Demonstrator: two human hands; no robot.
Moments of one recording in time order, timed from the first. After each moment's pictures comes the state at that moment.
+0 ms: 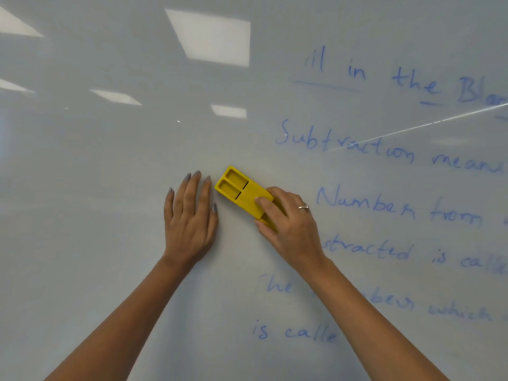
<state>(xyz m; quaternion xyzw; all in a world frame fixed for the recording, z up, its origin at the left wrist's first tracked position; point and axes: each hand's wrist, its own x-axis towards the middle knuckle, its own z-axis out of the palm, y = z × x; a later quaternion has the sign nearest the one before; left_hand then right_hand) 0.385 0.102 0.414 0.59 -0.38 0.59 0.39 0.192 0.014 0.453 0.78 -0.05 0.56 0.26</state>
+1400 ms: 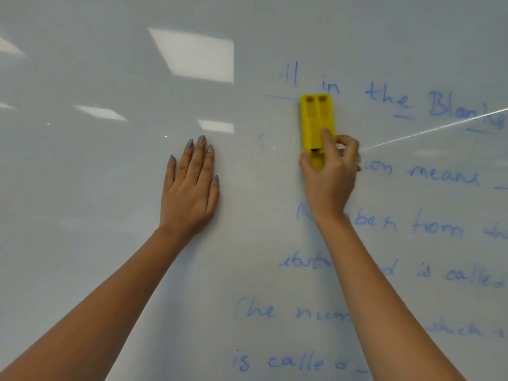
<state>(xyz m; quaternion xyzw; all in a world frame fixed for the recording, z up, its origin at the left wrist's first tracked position) 0.368 0.073 0.502 0.59 -0.43 0.58 0.36 0.153 -0.029 0.563 0.60 -0.21 0.76 0.11</state>
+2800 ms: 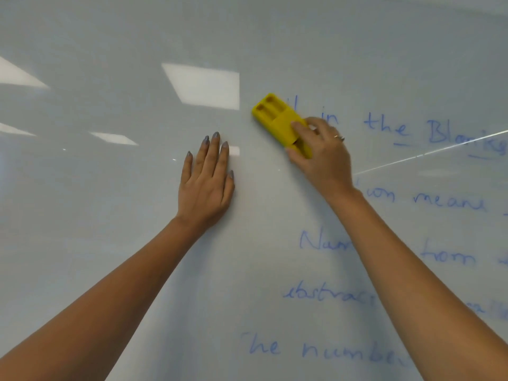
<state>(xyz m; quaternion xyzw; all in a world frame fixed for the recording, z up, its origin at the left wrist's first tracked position) 0.352 0.069 0.567 0.60 -0.44 0.56 0.36 0.148 -0.035 0.640 0.69 -0.08 0.66 0.27</state>
